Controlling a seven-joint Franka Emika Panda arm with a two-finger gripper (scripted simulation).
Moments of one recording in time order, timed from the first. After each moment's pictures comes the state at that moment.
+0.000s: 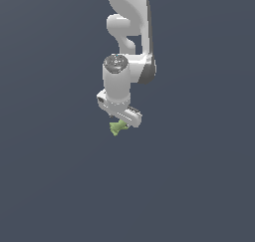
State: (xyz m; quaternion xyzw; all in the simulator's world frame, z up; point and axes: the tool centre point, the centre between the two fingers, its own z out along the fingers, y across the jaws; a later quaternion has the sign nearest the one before) arm -0.045 -0.036 0.127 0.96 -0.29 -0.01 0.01
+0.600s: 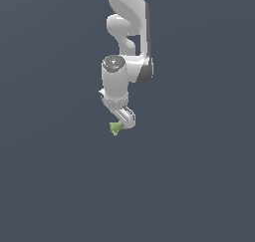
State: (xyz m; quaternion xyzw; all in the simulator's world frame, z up) arm -0.064 -0.042 0.114 0.91 -0.42 0.00 0.00
